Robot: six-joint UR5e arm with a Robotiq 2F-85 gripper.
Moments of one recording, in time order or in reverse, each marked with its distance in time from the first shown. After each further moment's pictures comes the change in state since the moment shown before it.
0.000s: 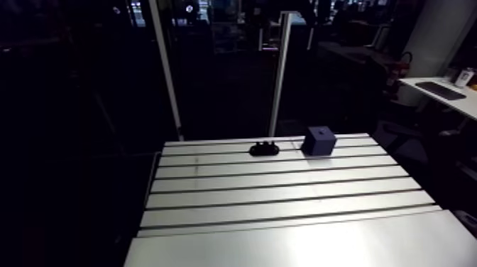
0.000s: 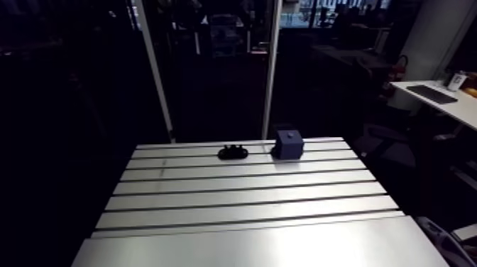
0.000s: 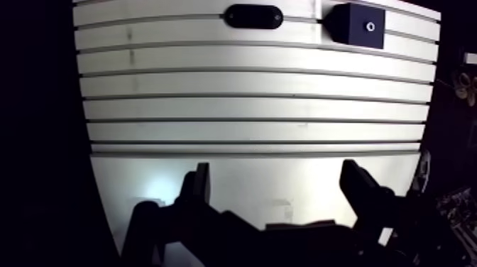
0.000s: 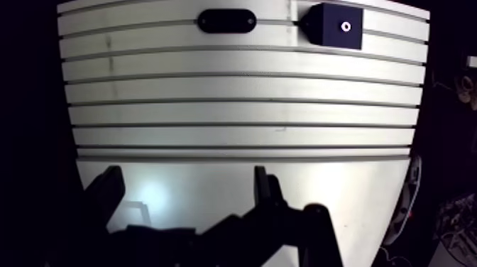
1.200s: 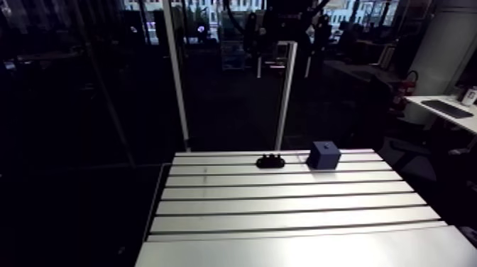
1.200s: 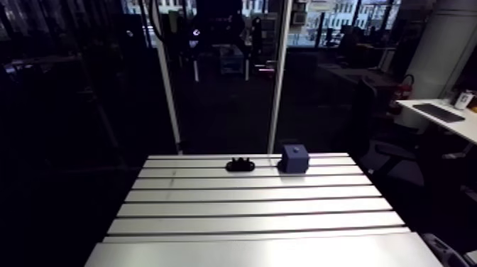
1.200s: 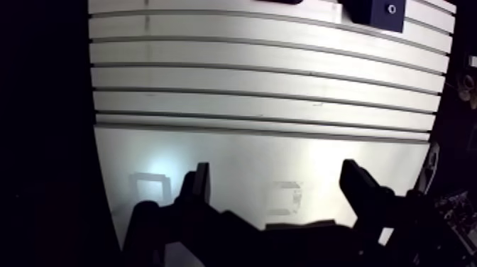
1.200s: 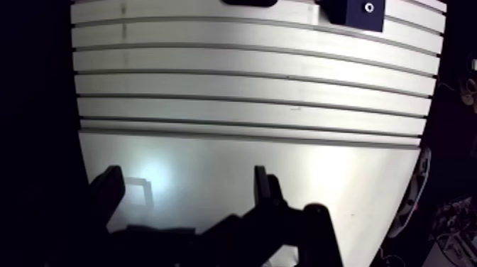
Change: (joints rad) arm 0.036 -0.068 0.088 0.010 0.005 -0.014
